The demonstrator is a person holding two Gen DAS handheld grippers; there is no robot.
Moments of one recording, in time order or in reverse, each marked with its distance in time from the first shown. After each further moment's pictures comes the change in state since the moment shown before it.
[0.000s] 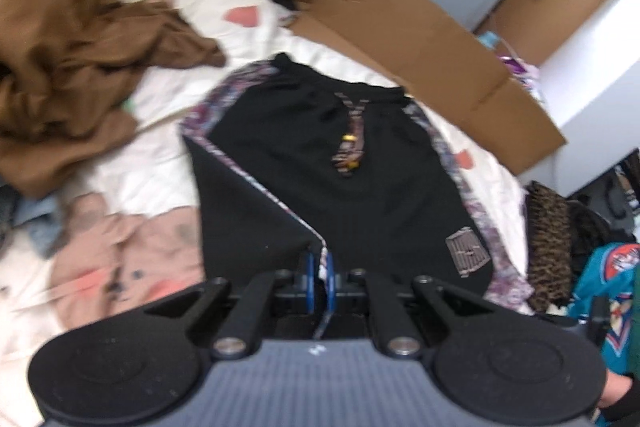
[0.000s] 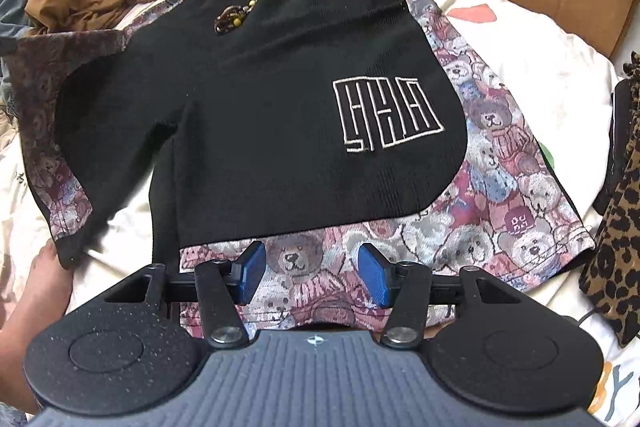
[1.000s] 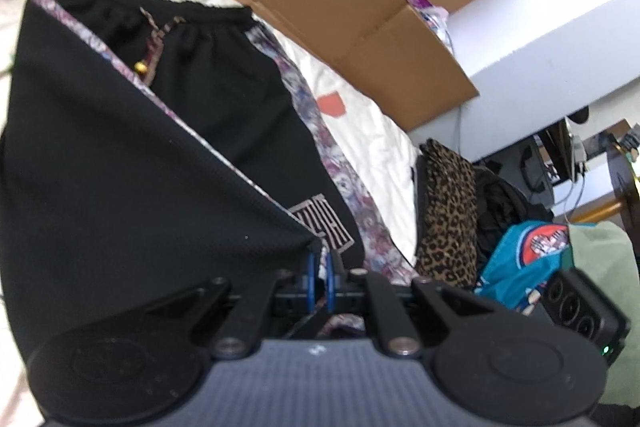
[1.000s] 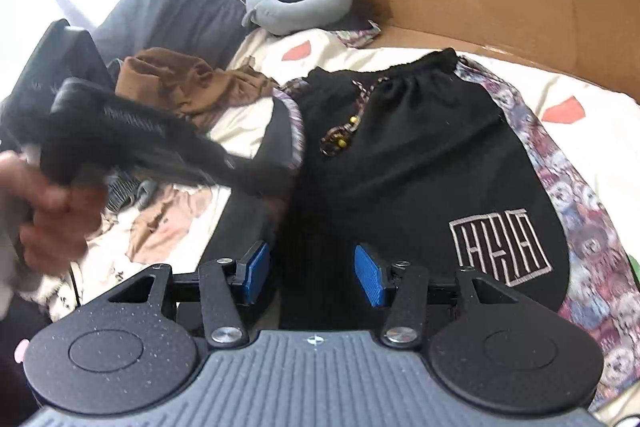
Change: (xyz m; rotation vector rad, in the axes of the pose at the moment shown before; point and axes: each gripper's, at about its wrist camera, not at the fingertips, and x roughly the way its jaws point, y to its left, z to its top) left arm 0.135 -0.135 -0.007 -0.013 0.145 -0.315; right arm -0.022 0.036 0.068 0.017 -0.246 0.290
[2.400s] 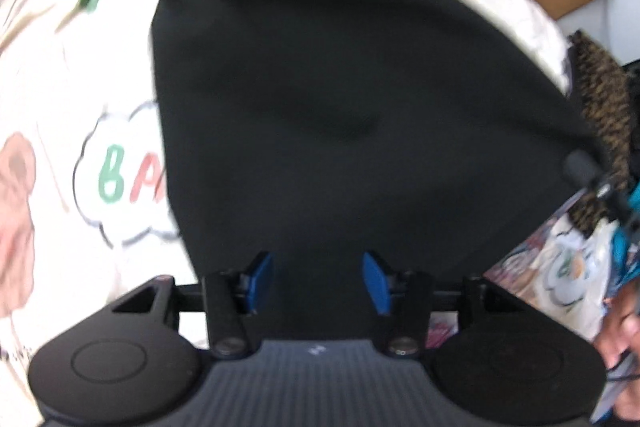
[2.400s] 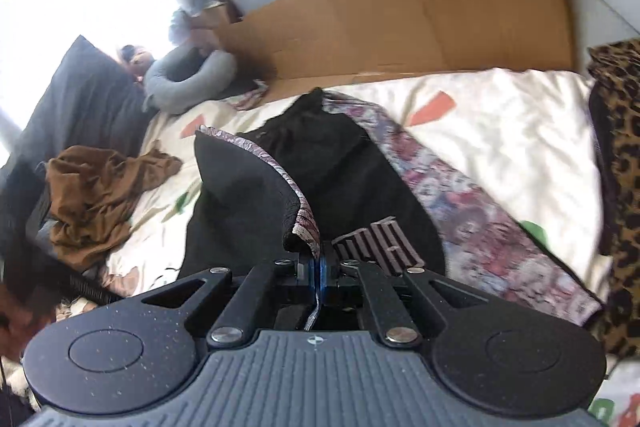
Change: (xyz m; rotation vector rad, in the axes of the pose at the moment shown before) left arm 0.052 0.007 -0.018 -0.025 0.325 0.513; right arm -0.045 -0.090 -0.030 0.270 -0.193 -0.196
